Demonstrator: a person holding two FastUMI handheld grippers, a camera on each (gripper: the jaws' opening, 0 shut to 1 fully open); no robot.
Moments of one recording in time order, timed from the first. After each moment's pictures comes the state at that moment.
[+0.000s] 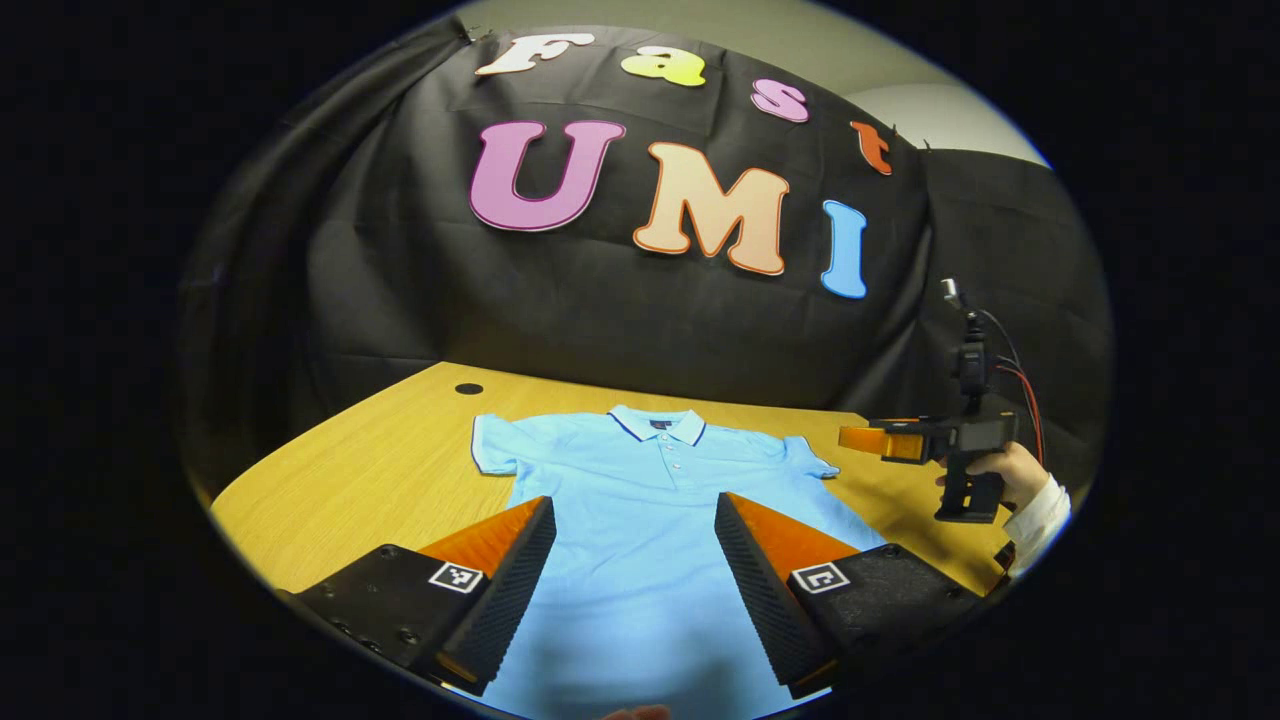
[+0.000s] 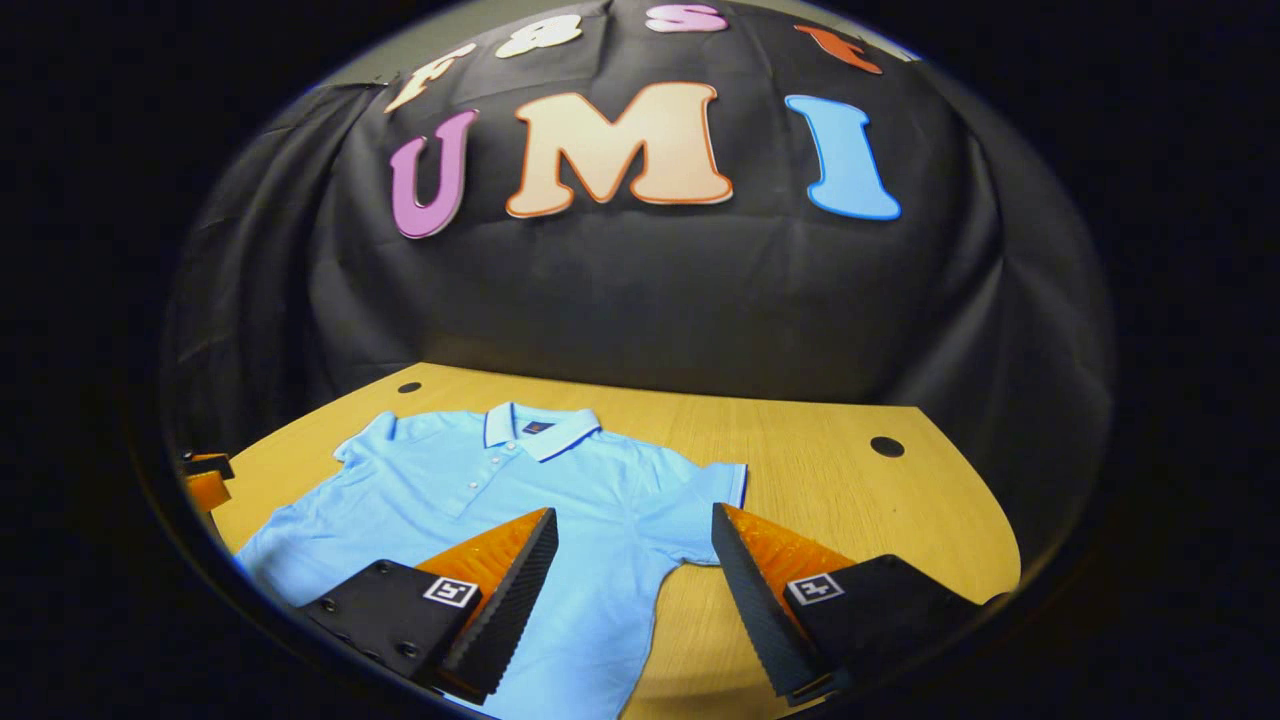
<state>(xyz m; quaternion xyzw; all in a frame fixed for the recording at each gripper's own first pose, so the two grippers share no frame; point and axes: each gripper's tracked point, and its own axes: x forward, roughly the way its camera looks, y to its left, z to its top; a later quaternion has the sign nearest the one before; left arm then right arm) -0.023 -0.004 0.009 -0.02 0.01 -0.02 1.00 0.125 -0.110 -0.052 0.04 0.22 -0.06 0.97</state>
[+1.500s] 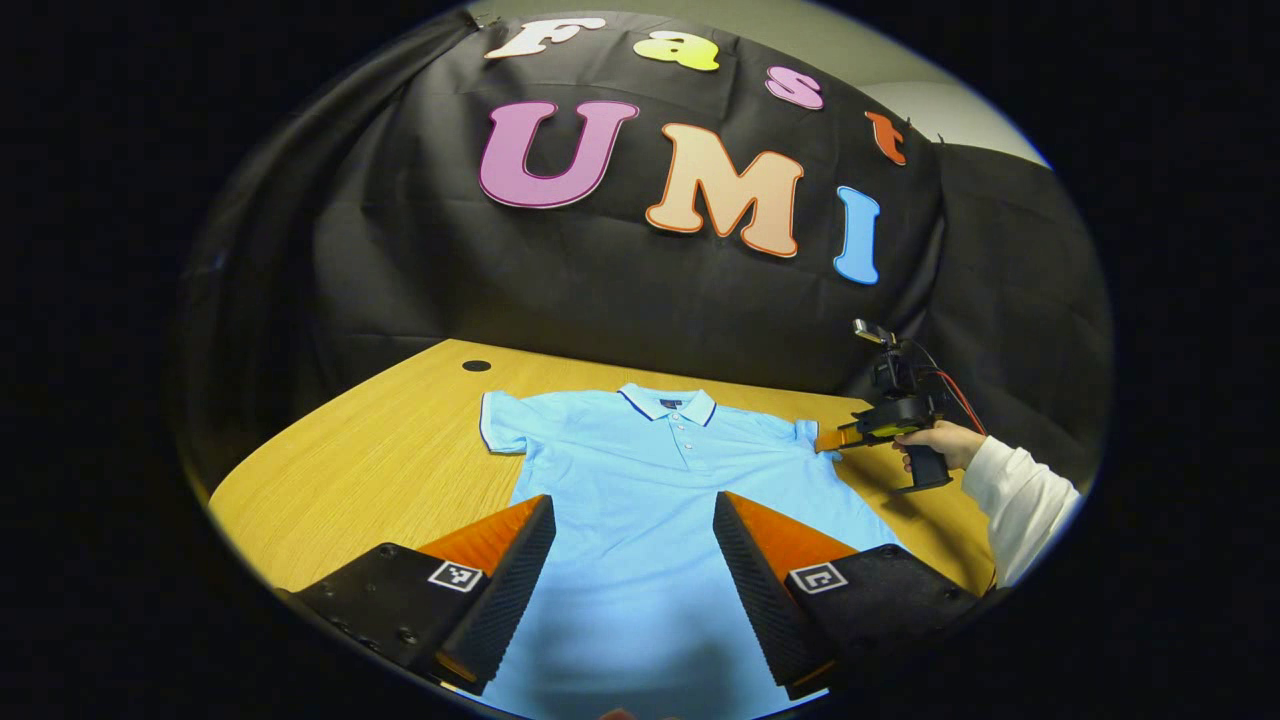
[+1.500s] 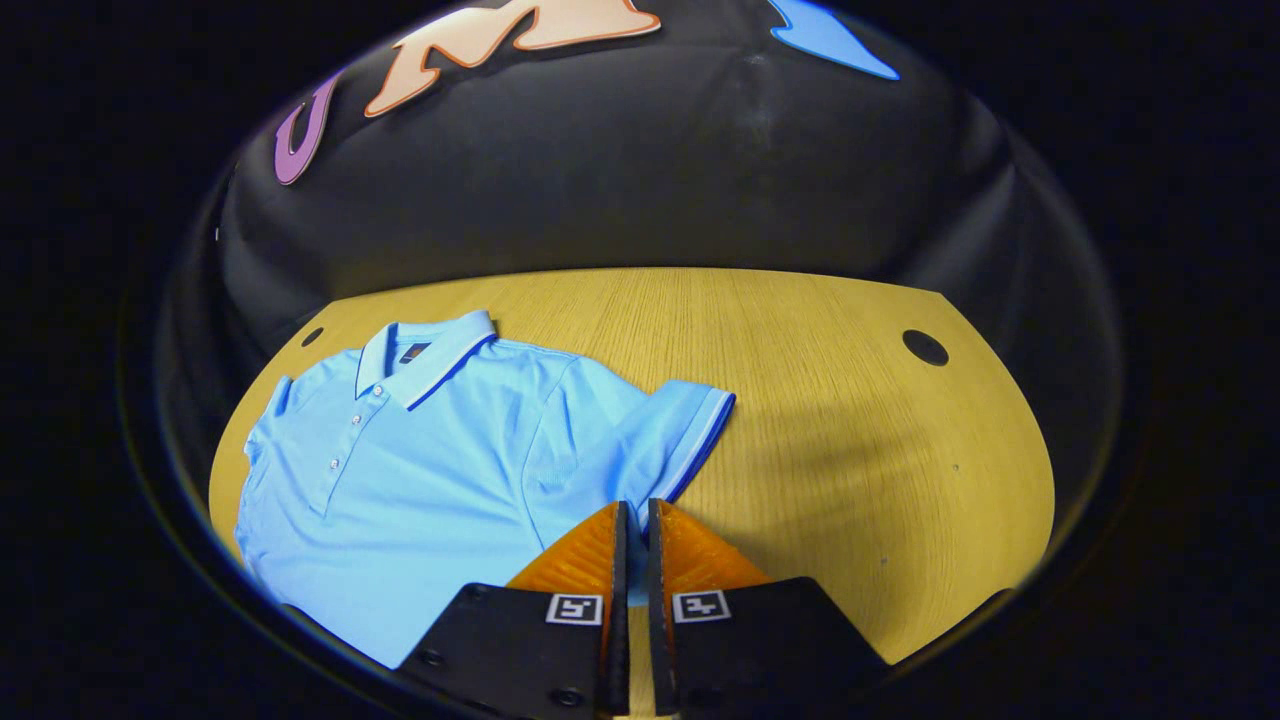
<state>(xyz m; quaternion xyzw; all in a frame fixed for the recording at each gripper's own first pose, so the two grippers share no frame) -0.023 -0.003 -0.007 -0.03 0.05 -0.02 1.00 0.180 -0.146 -0.161 0.09 0.38 -0.09 0.92</state>
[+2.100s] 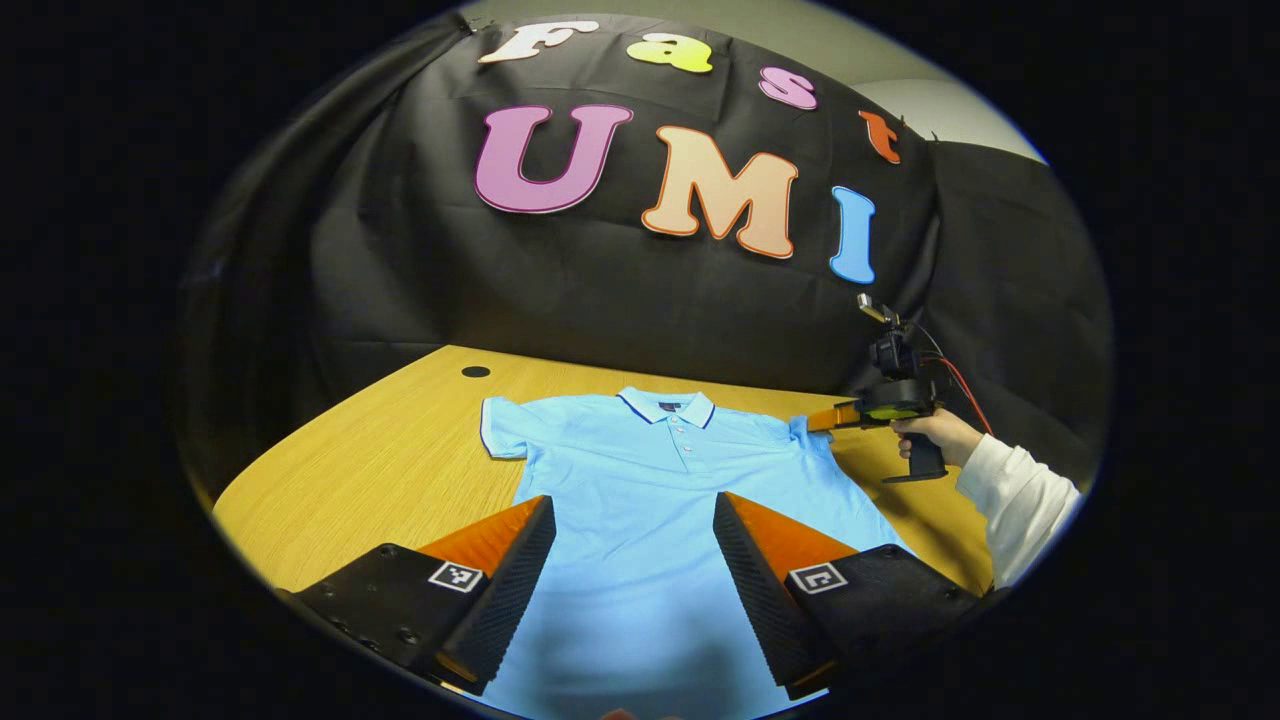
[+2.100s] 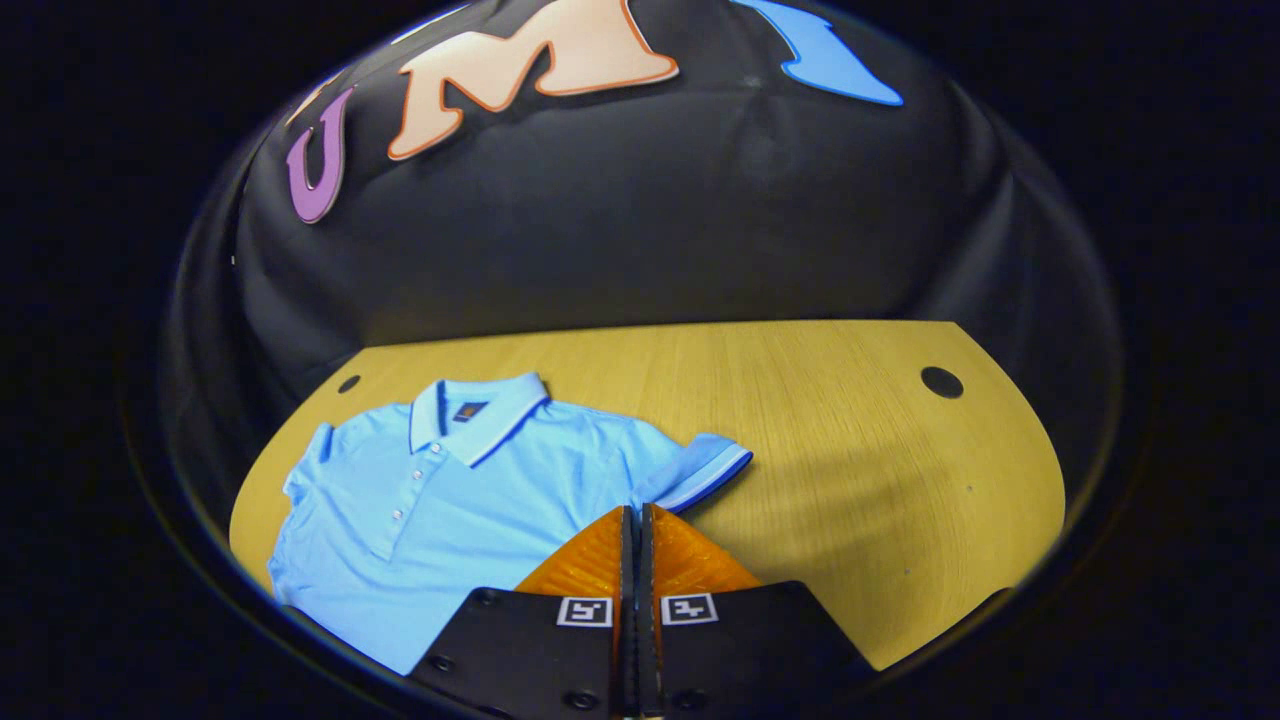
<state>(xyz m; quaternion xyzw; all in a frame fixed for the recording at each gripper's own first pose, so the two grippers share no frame) -0.024 -0.001 -0.002 -0.02 0.04 -0.02 1.00 0.206 -0.102 -0.103 0.12 0.30 -0.05 0.94</state>
